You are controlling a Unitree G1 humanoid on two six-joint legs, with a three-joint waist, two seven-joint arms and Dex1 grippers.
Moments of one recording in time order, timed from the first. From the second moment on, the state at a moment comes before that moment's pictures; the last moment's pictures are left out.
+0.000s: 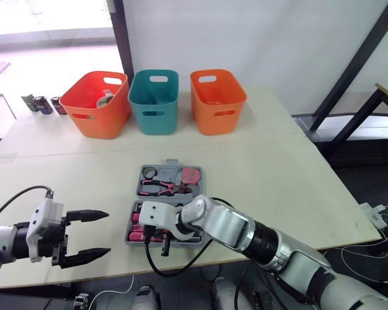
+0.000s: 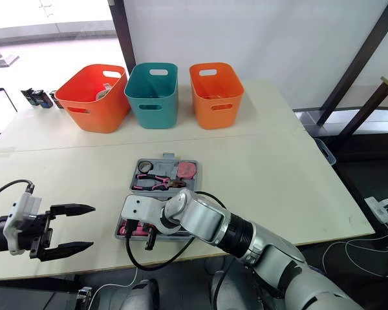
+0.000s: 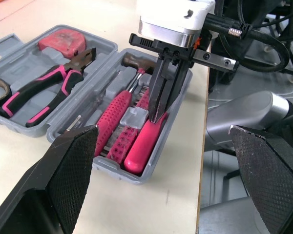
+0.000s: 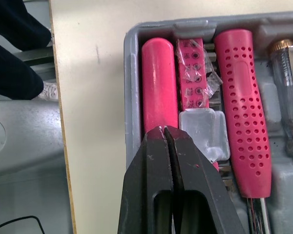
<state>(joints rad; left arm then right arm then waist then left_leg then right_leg) 0.19 0.89 0.37 -0.09 -0.59 0.12 -1.46 -0.79 -0.19 0.88 -0.10 0.12 1.06 0.67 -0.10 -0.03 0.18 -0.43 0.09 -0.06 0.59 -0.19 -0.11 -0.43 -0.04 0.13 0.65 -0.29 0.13</state>
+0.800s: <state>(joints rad) -0.17 0.68 0.22 0.27 -0.42 0.20 -1.08 -0.62 -0.44 0.31 -0.30 0.21 0.95 0.68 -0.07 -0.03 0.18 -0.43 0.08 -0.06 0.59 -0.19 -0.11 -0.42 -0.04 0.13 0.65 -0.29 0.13</state>
